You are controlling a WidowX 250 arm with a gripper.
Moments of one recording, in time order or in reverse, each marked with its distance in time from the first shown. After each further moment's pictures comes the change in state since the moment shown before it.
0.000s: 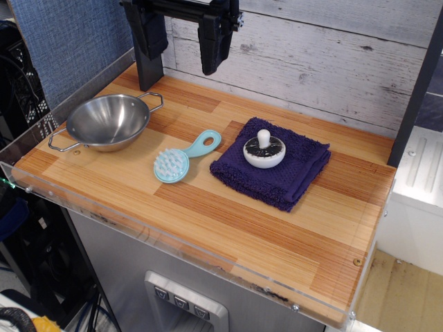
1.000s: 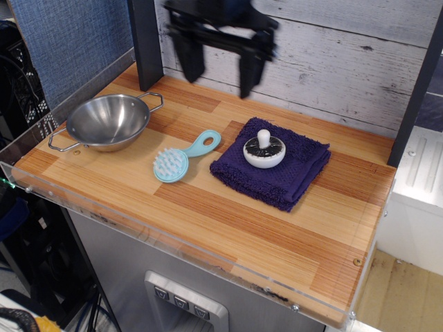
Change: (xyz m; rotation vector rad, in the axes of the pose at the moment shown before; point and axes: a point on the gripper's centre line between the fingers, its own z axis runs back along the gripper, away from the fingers) arm 0.028 -0.031 -0.048 -0.008 0.040 -0.056
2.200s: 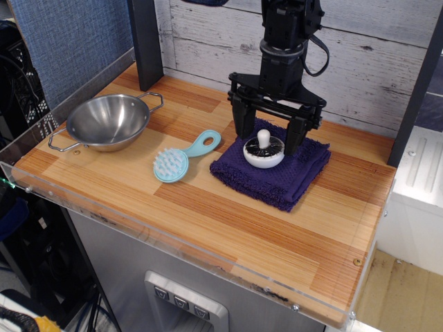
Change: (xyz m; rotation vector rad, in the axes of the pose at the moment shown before) arm 0.033 -0.024 -0.090 0.000 0.123 0.011
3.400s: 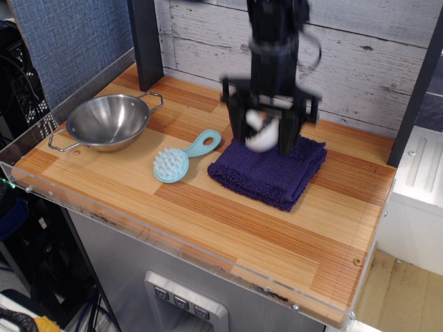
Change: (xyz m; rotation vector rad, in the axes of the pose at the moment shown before) arm -0.021 0.002 0.026 -0.062 -0.017 0.029
